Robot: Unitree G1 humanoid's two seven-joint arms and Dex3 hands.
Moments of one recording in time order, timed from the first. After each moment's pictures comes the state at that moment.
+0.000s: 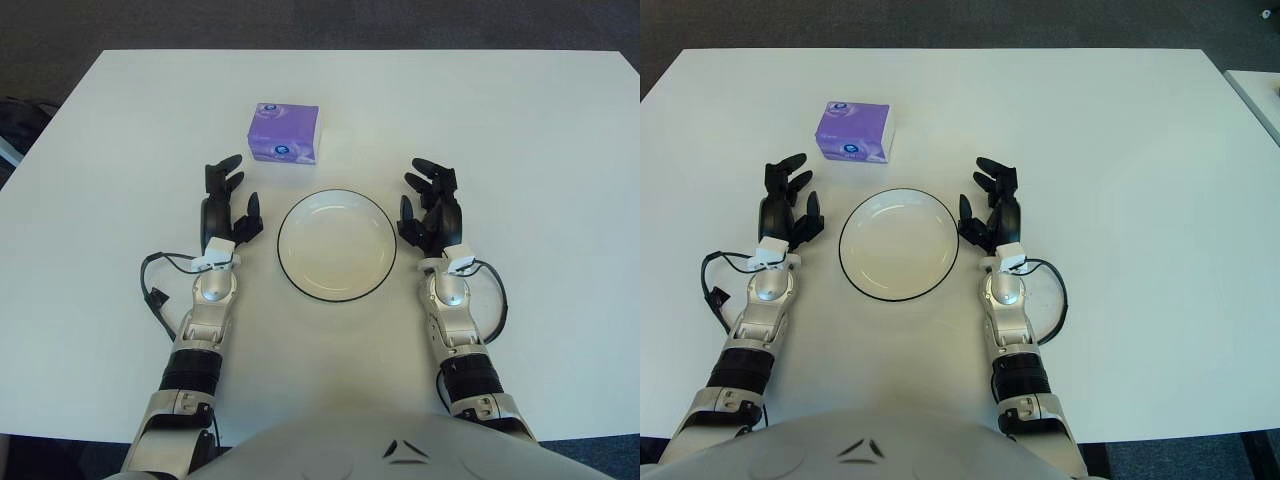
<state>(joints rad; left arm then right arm) -0.08 0.11 0.03 0.28 0.18 -0.43 0.28 -0.10 0.11 0.05 0.27 -0.09 -0.50 -0.20</state>
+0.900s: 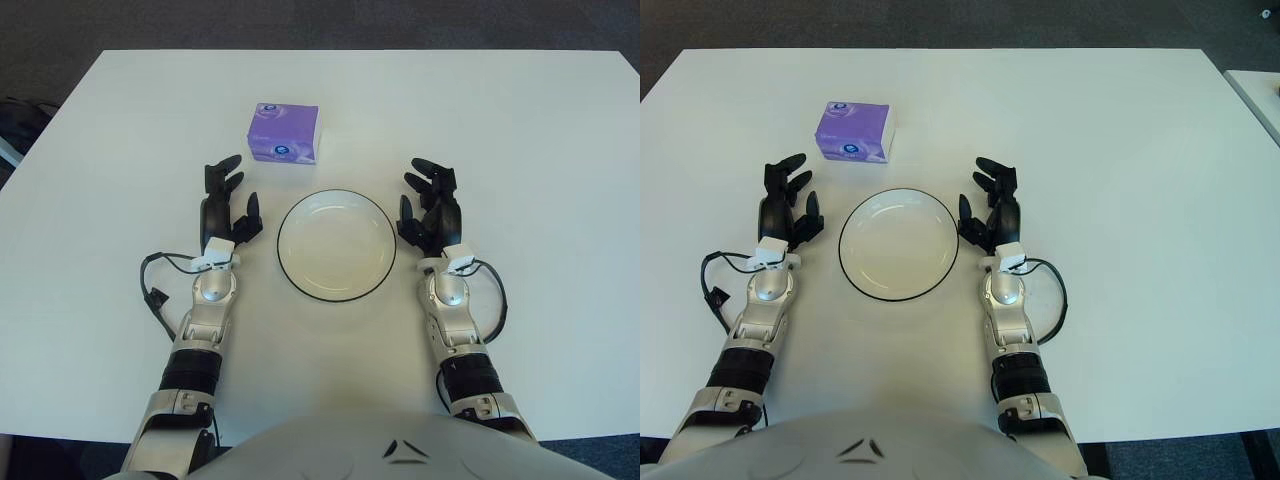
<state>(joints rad) -0.09 0.12 0.03 0.28 0.17 -0.44 0.28 -0.10 0.11 0.05 0.27 -0.09 -0.50 -0.20</state>
